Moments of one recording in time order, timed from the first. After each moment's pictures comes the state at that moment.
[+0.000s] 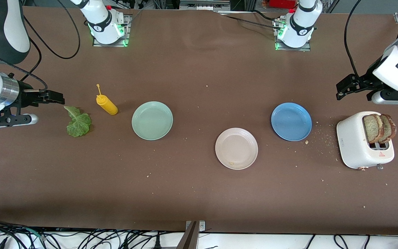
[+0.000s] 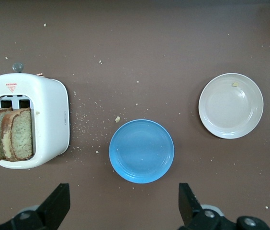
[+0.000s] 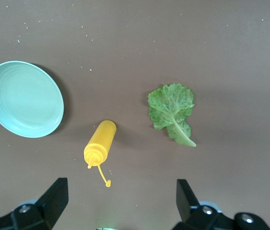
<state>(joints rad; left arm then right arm) -0.02 0.04 -0.07 -1.59 0.00 1.67 -0.09 -0.02 0.23 0.05 -1.55 0.01 1.56 -0.07</state>
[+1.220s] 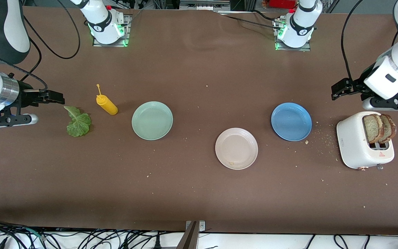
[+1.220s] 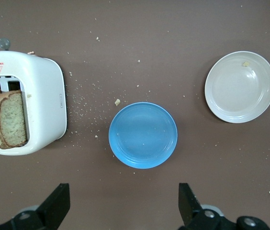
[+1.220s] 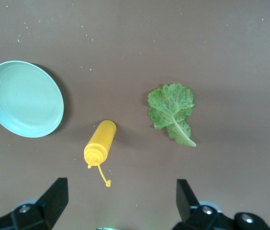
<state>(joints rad) -0.02 0.10 -0.07 -1.59 0.00 1.61 -0.09 -0.02 0.23 0.05 -1.55 0.01 1.56 -0.07</state>
